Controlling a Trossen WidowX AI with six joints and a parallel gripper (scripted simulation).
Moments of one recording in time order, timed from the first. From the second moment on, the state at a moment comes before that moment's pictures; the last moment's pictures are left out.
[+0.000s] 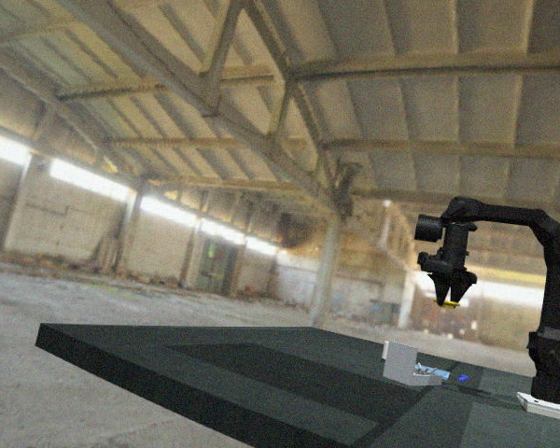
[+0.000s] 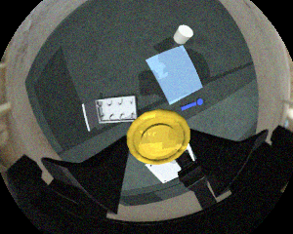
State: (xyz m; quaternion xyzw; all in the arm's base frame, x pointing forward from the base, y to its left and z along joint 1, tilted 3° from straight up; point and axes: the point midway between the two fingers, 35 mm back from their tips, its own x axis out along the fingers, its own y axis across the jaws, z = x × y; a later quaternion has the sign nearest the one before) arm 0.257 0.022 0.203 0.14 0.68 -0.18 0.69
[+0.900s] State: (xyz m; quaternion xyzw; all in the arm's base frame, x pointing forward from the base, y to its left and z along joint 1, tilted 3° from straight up) arm 0.322 0.045 0.131 0.22 0.62 0.01 0.75
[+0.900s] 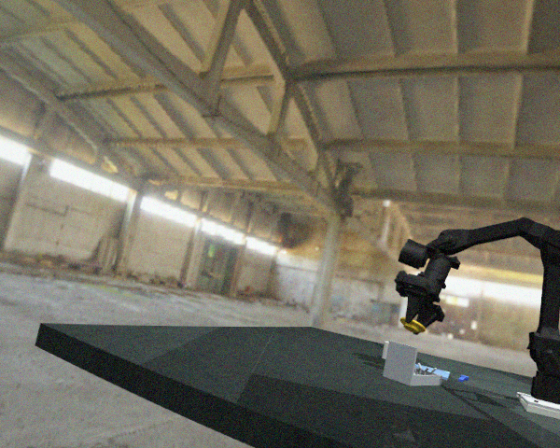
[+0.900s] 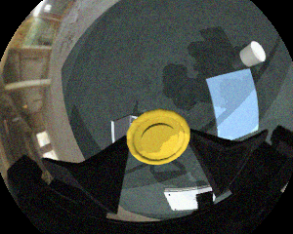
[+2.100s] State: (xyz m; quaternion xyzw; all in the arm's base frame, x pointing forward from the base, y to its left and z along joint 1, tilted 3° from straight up) arm 0.353 0.045 0.074 0.15 0.33 0.34 0.87
